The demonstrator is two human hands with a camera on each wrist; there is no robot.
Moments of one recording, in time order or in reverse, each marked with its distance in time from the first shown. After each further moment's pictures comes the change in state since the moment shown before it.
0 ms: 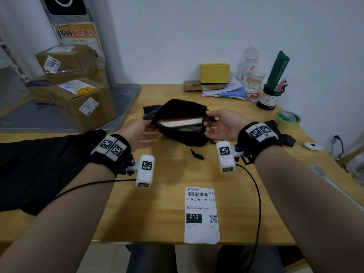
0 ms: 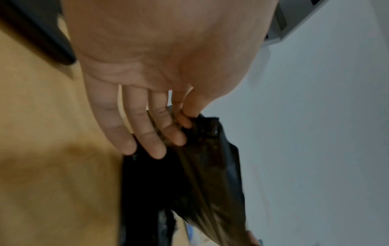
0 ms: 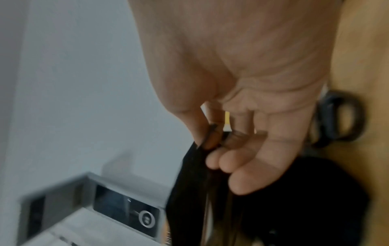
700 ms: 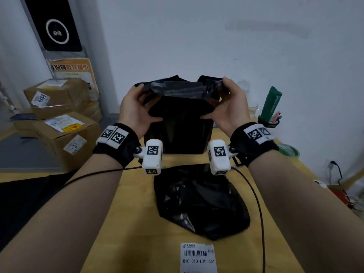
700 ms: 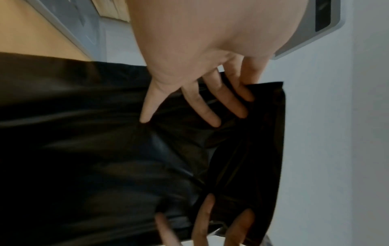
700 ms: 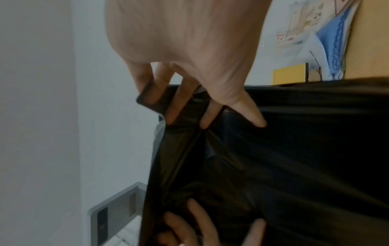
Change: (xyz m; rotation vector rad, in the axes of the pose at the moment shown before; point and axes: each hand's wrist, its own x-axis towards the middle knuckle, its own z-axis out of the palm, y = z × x) left_hand 0.044 0.134 0.034 -0.587 -0.195 0.453; right_hand 0.004 -0.113 0.024 0.487 -0.168 -0.645
